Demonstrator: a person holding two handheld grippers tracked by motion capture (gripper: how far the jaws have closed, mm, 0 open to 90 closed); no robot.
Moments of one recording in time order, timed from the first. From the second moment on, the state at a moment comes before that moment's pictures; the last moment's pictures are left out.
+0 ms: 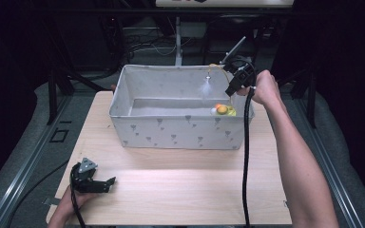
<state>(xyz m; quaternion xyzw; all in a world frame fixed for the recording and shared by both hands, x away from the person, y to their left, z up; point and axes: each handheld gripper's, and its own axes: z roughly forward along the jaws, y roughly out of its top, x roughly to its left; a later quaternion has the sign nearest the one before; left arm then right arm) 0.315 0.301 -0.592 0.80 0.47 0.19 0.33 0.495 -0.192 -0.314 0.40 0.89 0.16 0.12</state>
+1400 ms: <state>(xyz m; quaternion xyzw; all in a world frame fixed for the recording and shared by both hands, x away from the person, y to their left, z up) 0.315 0.301 -0.592 0.80 0.47 0.20 0.33 0.492 -0.234 -0.385 0.45 0.88 0.13 0.04</state>
